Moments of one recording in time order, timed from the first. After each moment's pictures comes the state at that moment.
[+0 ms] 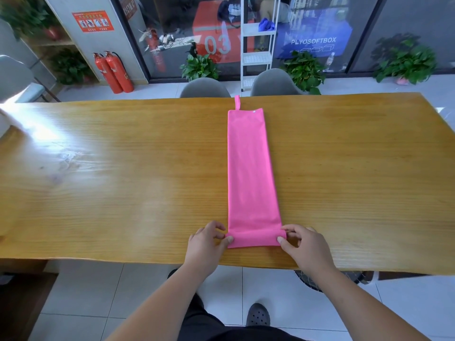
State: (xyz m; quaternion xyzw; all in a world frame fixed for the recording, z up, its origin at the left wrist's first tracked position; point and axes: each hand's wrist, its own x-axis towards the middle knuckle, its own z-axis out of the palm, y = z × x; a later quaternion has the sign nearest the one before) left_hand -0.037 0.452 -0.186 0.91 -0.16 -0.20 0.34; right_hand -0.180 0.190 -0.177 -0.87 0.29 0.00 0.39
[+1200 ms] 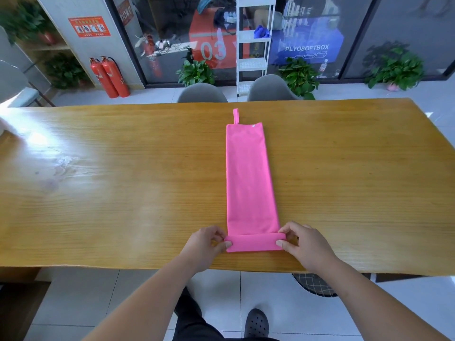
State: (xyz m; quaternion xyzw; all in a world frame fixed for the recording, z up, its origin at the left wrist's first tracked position) left_hand -0.011 0.457 -0.175 0.88 -0.21 -0.30 0.31; right_hand -0.168 0.172 -0.163 -0.92 0.20 0.08 0.34
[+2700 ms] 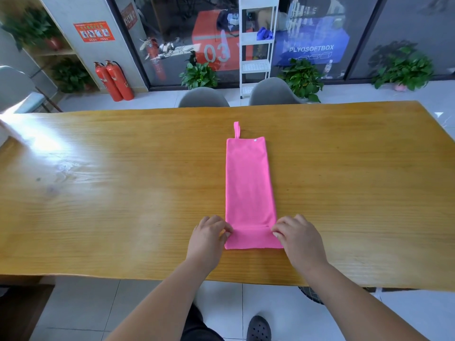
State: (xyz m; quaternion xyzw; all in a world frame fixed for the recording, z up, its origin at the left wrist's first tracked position) left_hand -0.001 0.421 -0.173 0.92 -0.29 -0.08 0.26; right_hand -0.131 0.173 -0.180 -0.98 0.12 -0.09 0.13
